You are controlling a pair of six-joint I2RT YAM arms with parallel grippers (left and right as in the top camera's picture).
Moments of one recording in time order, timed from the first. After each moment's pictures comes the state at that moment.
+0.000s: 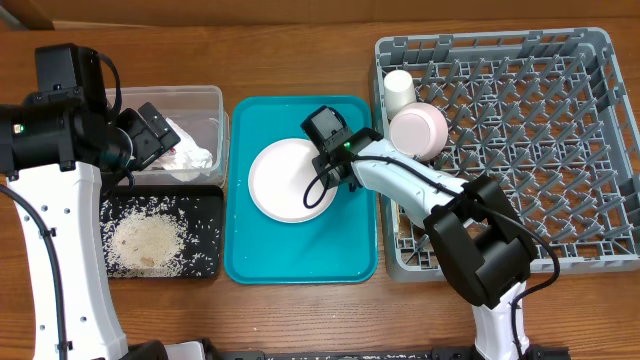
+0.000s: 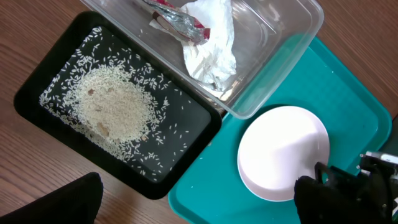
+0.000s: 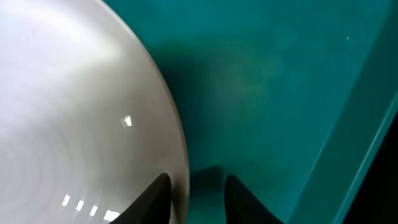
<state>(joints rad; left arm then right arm) 0.17 1.51 1.78 -1.49 -0.02 -0.55 0.66 2.10 1.48 -0.62 0.18 0.20</state>
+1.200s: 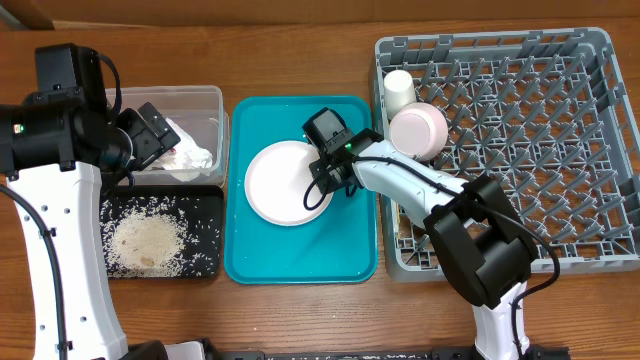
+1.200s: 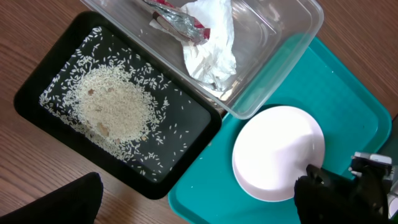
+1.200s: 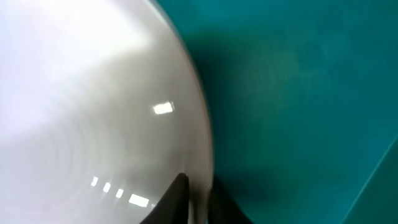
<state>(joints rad) 0.17 1.51 1.78 -1.49 -0.02 -0.55 0.65 2.10 1.47 -0.62 0.04 0.20</state>
